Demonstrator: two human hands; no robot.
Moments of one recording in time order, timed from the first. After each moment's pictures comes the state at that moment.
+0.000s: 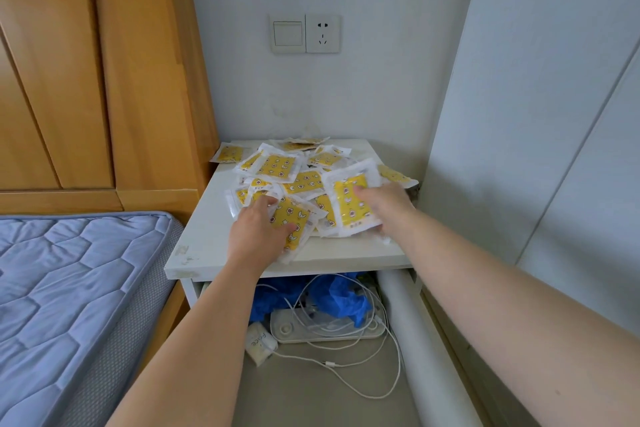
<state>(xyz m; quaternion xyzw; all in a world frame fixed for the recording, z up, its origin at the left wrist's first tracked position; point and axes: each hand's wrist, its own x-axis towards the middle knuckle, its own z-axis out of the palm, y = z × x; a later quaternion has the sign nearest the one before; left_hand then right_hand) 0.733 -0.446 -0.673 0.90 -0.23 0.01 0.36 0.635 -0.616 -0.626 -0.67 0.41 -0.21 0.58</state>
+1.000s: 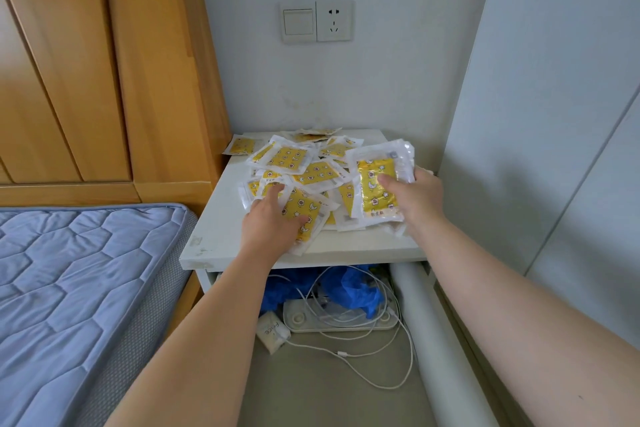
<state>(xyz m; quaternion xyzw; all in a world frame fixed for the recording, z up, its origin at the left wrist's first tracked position) 0.731 -0.447 -0.669 0.90 -0.22 -0.02 0.37 0.613 -0.622 -0.635 -0.66 0.34 -0.36 0.57</state>
